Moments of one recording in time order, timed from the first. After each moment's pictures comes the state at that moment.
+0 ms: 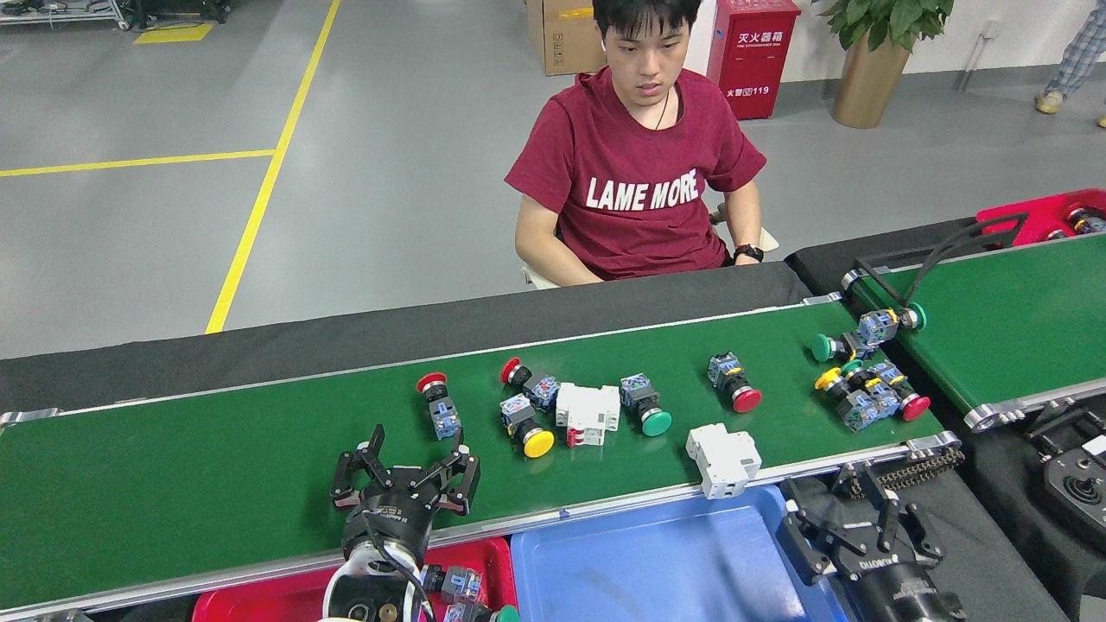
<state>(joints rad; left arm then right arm) -0.15 -0.10 -0.15 -1.44 -1.70 0.13 -0.16 0.18 -0.39 0.24 -1.69 0.99 0.09 -0.08</state>
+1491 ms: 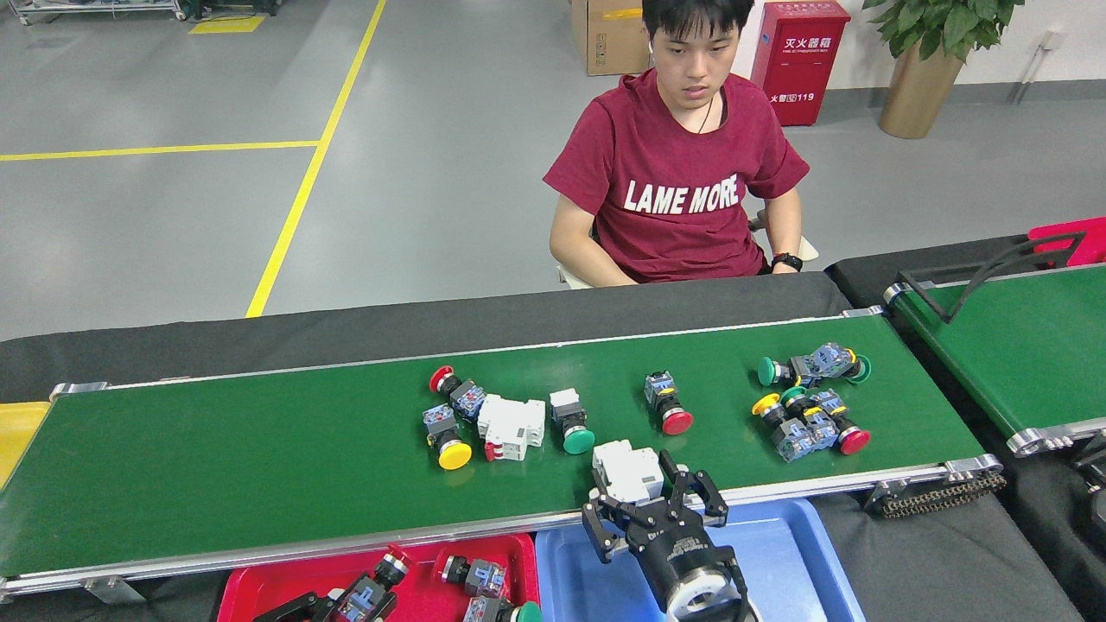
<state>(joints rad) 0.37 0.14 0.15 -1.76 -1.55 -0.64 0.01 -0.28 -0.15 0.78 -1.44 1.09 0.42 0.06</state>
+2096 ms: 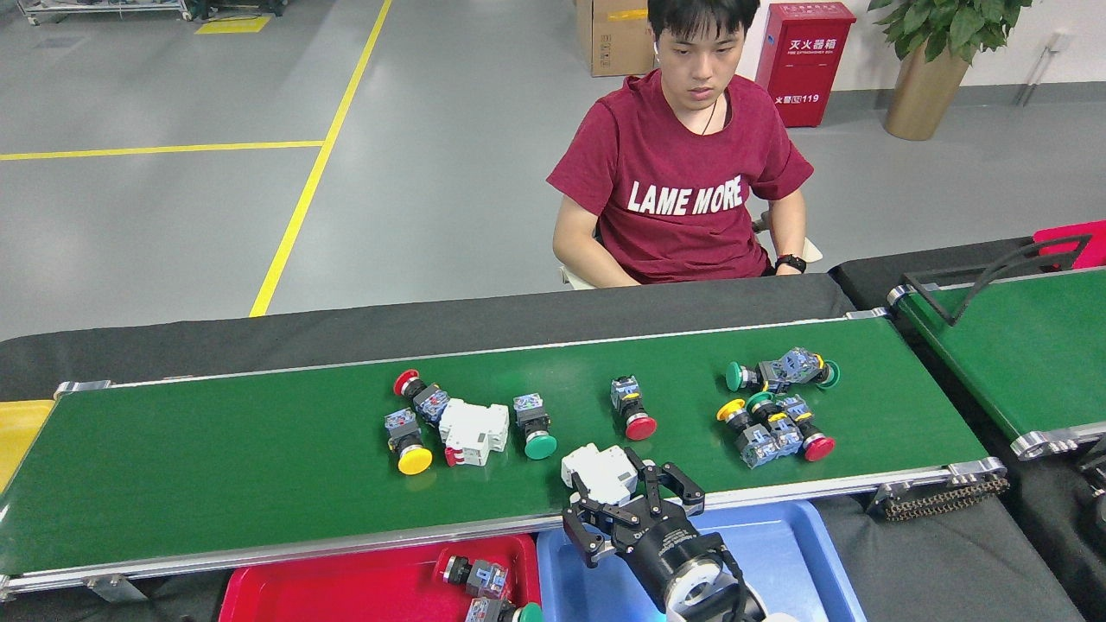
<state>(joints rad) 0.43 -0.09 0.61 -1.77 -1.44 -0.59 0.04 -0.22 -0.32 0.78 -1.70 1.02 0.21 0.17</state>
